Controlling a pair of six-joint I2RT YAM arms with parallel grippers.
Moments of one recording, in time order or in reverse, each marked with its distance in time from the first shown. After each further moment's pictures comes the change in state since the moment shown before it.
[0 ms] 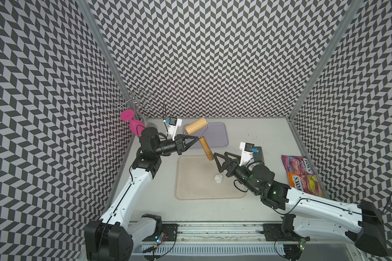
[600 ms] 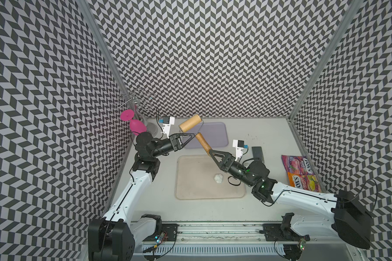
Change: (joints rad) left arm 0.064 0.000 -0.113 0.343 0.009 -0.489; right arm -0.116 0.207 -0.014 0.372 -0.330 0.334
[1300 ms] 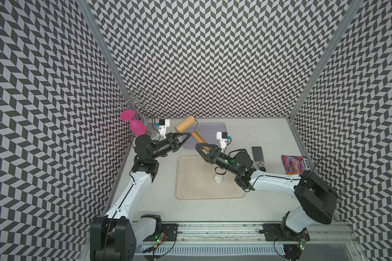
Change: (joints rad) left arm 0.032 0.008 -0.049 0.025 -0.066 -0.179; right arm -0.048 0.333 0.198 0.275 -0.192 0.095
